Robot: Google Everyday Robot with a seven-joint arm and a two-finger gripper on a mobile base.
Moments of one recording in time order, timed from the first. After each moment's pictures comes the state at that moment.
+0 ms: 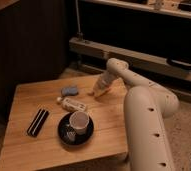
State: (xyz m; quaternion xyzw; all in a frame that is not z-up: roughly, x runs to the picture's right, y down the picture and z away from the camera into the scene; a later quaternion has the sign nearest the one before) arm 0.016 0.015 0.979 -0.30 -0.25 0.02 0.92
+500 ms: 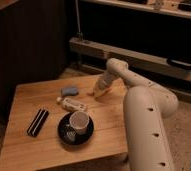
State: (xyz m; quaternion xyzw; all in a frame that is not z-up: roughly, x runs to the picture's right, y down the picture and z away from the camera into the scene) arm 0.018 0.020 0.980 -0.31 -0.25 0.01 0.92
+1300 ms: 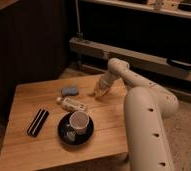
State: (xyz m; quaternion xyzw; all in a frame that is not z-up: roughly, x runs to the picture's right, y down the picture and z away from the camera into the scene) arm 0.022 0.018 0.979 -0.31 -0.26 0.00 0.91
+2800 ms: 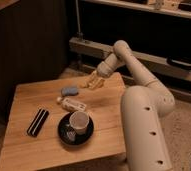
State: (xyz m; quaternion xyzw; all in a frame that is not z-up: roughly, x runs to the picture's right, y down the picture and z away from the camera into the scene) arm -0.019 -0.023 0.813 -0.41 -0.43 -0.05 0.80
